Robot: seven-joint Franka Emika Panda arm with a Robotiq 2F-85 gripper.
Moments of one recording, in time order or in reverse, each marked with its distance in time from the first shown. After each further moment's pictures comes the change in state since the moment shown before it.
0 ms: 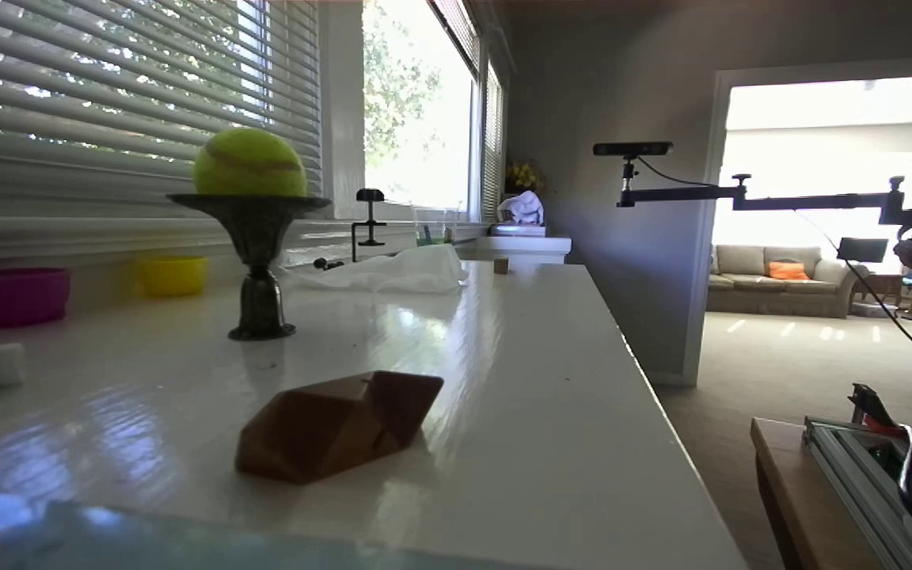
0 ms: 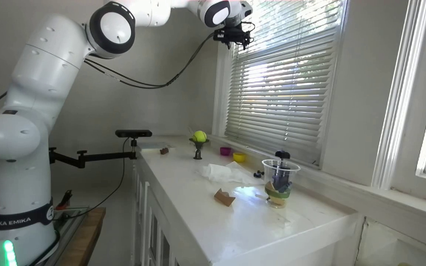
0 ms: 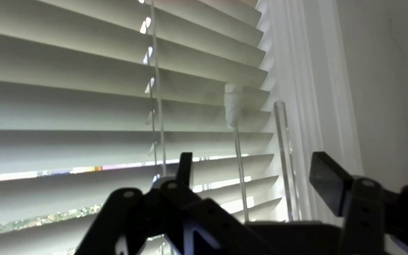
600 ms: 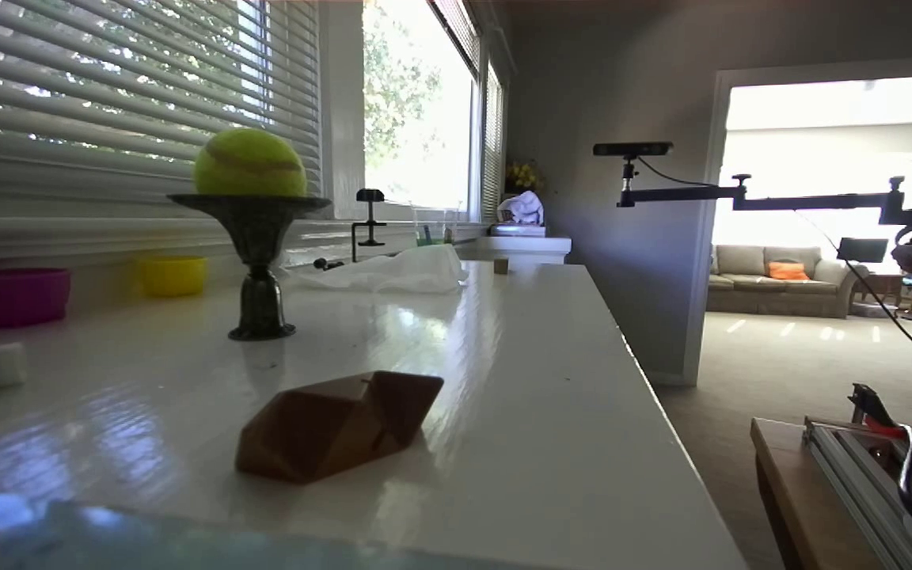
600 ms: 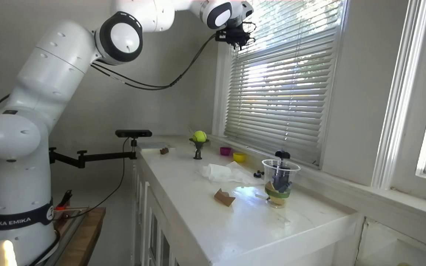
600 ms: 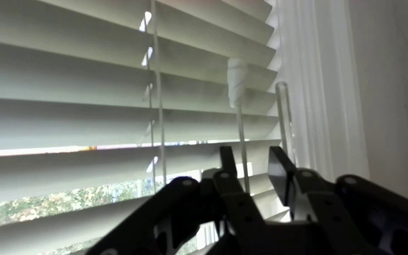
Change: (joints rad) arm 0.002 0.080 0.016 0.120 0.000 -0.001 0.000
